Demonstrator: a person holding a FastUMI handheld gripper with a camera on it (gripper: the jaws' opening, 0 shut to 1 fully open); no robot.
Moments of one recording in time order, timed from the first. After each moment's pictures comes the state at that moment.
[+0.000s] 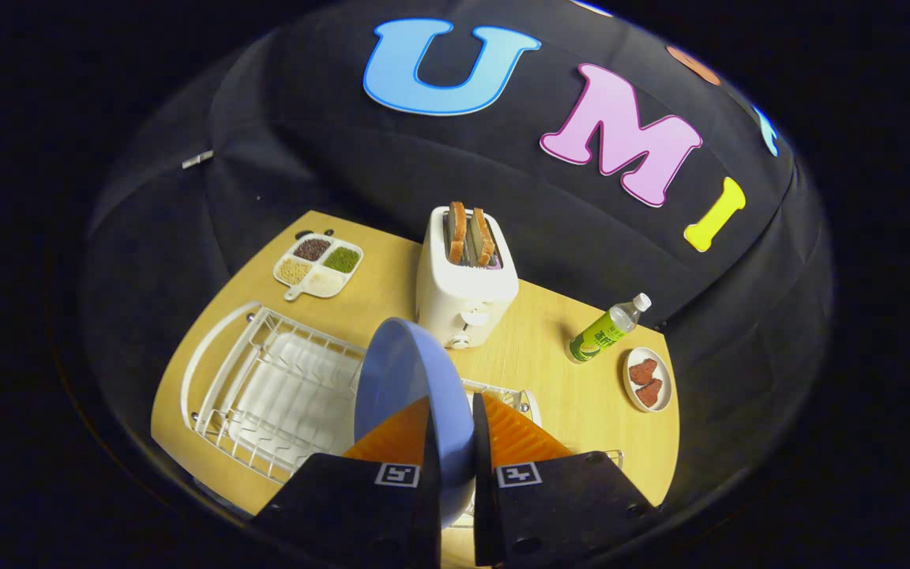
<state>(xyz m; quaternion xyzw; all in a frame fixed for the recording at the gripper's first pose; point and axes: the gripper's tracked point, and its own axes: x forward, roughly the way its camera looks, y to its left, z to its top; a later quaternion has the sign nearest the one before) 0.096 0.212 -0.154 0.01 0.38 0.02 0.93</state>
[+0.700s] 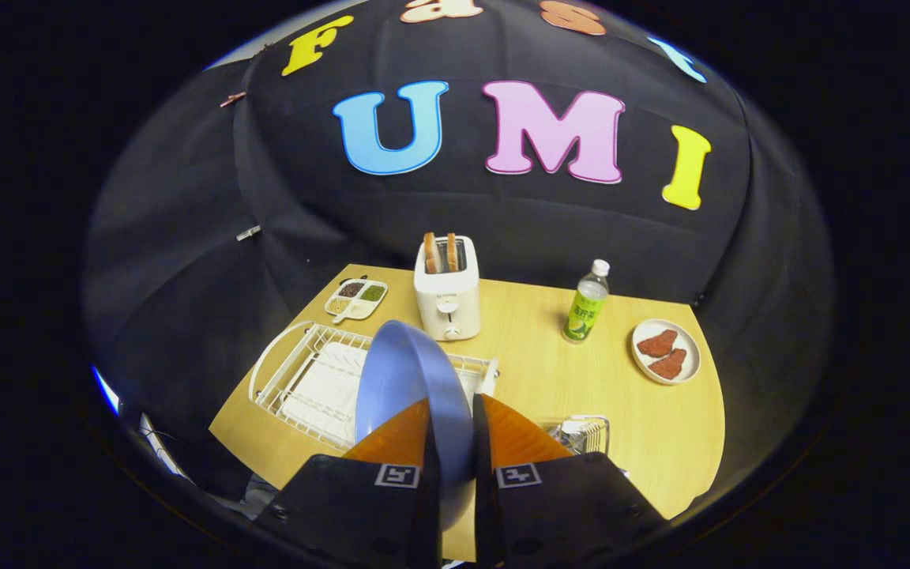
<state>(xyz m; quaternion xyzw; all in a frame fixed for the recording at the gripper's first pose) -0.035 0.072 -0.141 0.15 0.32 0.10 0.93</state>
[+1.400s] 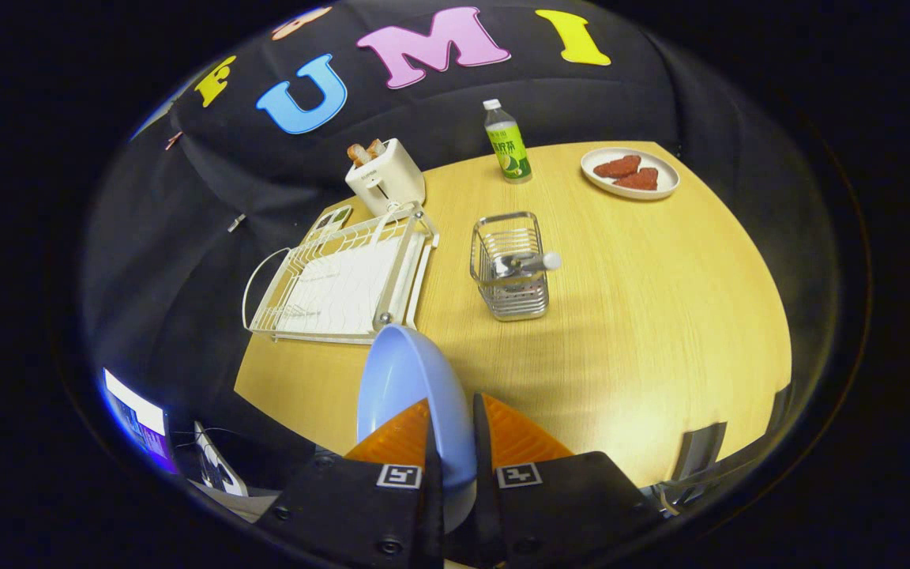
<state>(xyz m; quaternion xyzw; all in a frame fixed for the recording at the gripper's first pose) -0.184 0.022 -0.334 0.30 0.44 0.12 0.84</state>
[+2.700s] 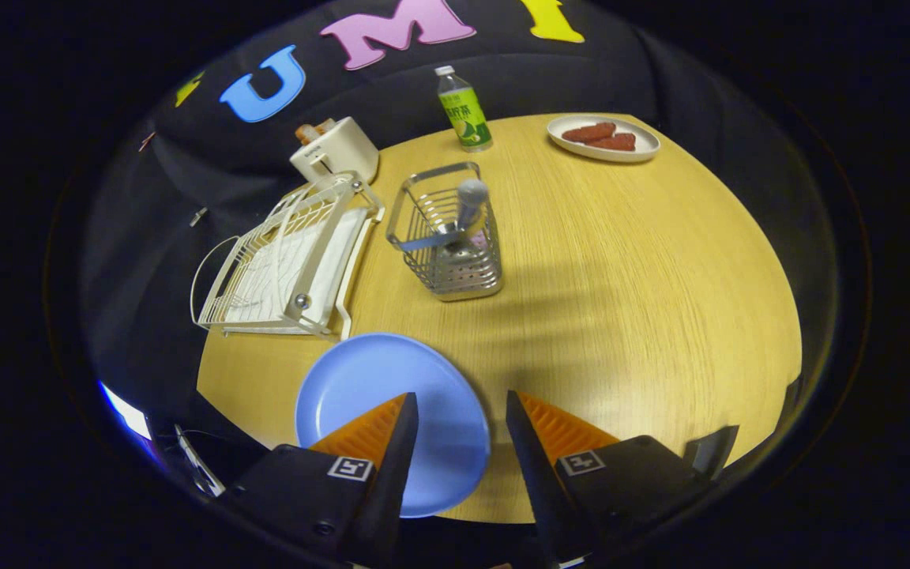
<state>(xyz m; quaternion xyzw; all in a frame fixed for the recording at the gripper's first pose) -0.165 0.007 -0.383 0.25 0.43 0.10 0.86</state>
